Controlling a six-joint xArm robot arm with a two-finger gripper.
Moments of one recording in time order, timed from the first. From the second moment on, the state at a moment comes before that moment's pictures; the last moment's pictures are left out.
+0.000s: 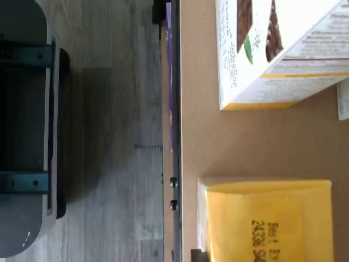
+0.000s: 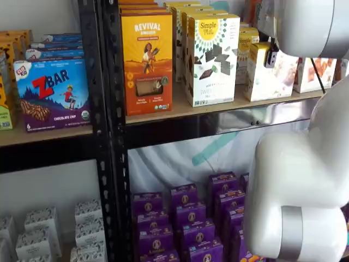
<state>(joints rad) -0.42 -0.18 -1.52 0.13 1.68 -1.97</state>
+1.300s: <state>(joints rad) -0.42 -0.40 -1.39 0.11 1.81 -1.96</state>
